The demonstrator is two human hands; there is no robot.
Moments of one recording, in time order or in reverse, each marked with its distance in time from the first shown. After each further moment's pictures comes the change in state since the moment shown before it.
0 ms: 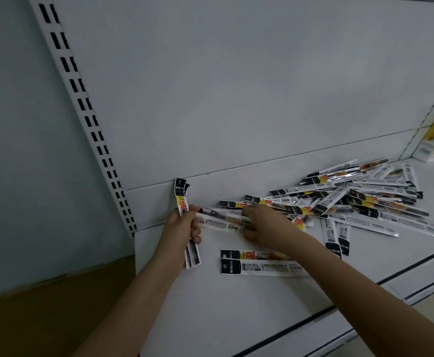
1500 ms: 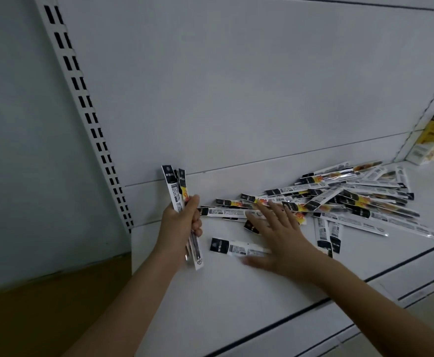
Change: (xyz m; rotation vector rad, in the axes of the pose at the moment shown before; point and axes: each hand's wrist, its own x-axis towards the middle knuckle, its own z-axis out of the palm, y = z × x) left_hand -0.022 0.013 0.013 0.071 -0.012 0.130; right_hand -0.059 0.026 0.019 -0.150 0.041 -0.043
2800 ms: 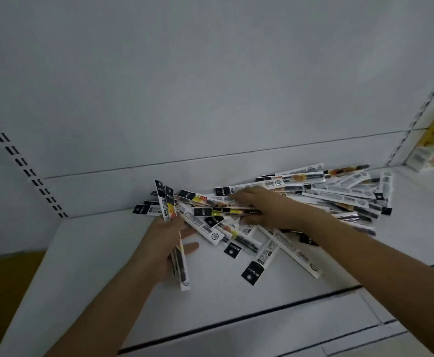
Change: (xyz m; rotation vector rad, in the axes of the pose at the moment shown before) left_hand -0.024 -0.051 0.141 0.052 0.206 -0.263; right_hand 0.059 0.196 -0.017 0.283 -0.102 -0.390
